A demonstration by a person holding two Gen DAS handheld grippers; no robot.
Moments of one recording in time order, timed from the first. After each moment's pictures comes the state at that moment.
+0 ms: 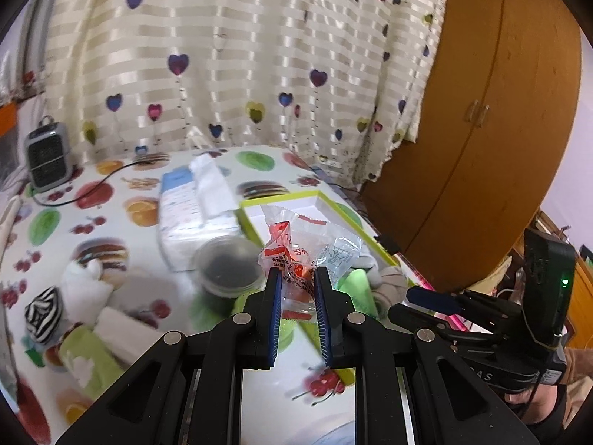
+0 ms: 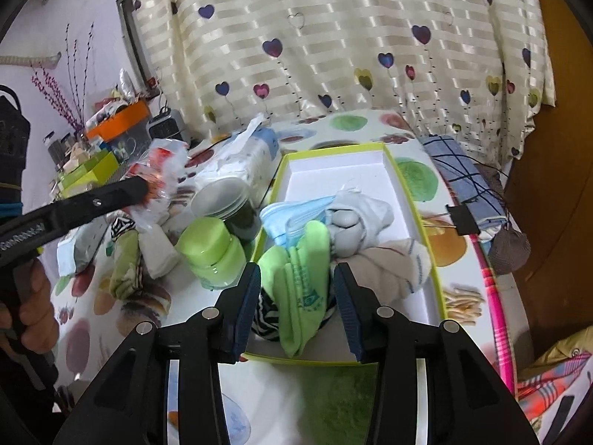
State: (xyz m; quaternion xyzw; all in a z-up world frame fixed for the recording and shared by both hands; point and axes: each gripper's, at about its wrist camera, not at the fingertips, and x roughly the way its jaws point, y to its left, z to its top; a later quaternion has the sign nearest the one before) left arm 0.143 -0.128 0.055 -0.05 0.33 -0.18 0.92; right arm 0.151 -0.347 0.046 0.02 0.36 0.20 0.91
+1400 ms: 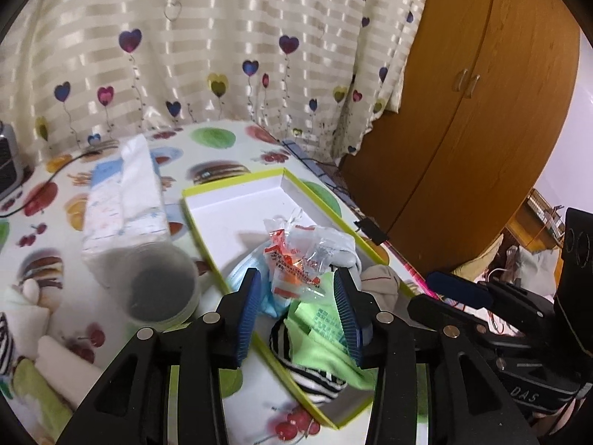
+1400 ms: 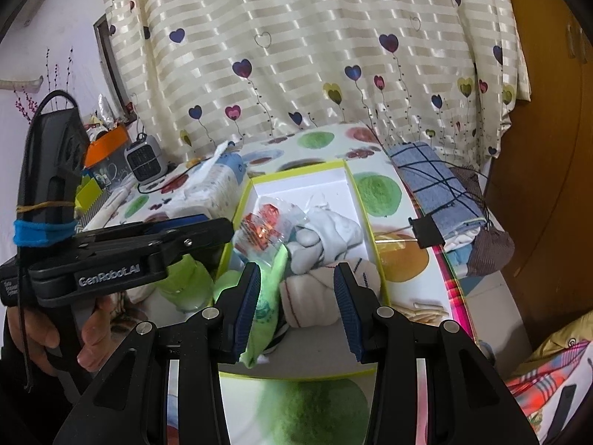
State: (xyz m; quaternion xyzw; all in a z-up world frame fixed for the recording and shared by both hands) left arm 0.186 -0.178 0.030 -0.03 0.37 -0.22 0.90; right arm 0.161 -0.377 0.056 0.04 0.34 0.17 0.92
